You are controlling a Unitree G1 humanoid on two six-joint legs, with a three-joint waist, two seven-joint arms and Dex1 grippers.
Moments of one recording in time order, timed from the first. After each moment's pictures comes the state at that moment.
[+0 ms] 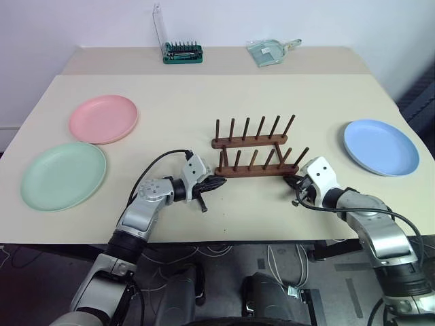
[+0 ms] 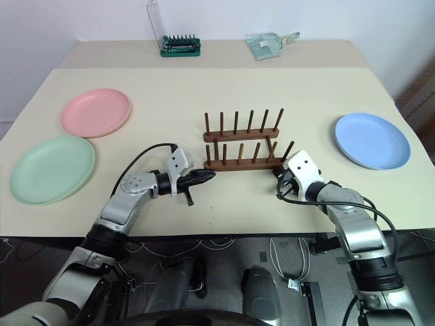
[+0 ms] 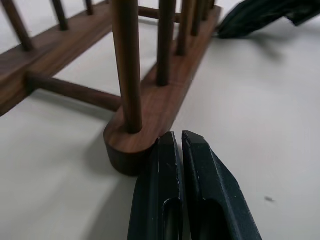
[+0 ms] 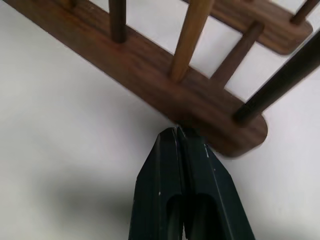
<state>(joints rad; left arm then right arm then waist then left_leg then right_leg) -0.45 0.30 -0.21 0.24 -0.13 0.14 -0.84 -0.20 -0.61 0.01 -0.08 0.16 0.40 0.60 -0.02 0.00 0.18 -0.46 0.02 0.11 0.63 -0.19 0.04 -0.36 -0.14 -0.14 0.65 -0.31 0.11</state>
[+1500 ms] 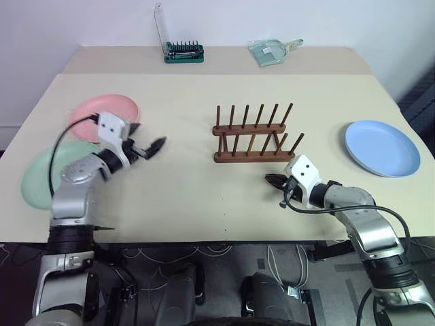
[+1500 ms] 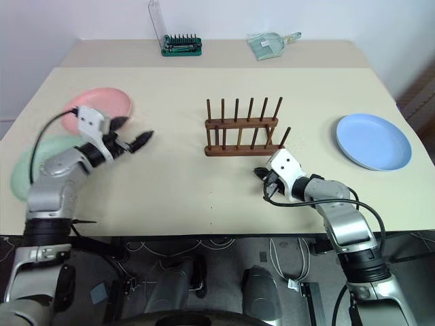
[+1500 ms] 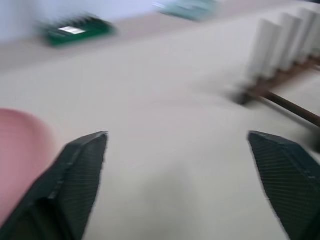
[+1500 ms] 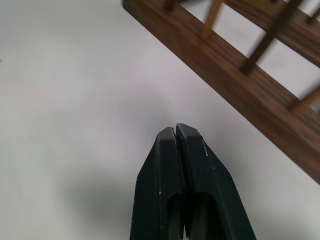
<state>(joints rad) -0.51 0.53 0.21 0.13 -0.28 0.37 -0.57 -0.25 -0.59 0.08 -0.13 0.15 0.39 0.75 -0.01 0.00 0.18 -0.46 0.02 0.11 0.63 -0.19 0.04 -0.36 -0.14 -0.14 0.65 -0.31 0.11</state>
